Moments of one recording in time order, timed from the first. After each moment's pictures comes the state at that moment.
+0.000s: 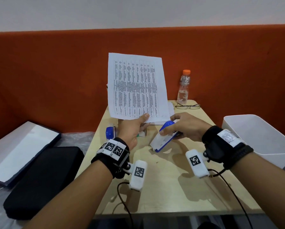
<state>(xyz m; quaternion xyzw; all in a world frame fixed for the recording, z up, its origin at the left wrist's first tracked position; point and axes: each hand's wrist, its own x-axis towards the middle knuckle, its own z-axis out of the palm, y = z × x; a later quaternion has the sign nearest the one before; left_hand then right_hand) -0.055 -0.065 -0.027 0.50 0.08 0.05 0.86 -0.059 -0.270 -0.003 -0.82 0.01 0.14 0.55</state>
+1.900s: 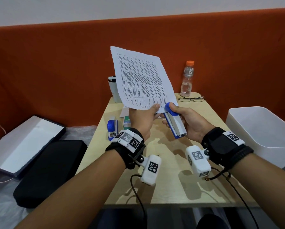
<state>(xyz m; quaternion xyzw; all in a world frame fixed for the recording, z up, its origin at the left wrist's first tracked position) -0.061 -0.105 -0.021 0.52 0.04 0.12 0.84 -0.075 -0.260 -0.016 -0.61 0.00 0.13 0.78</state>
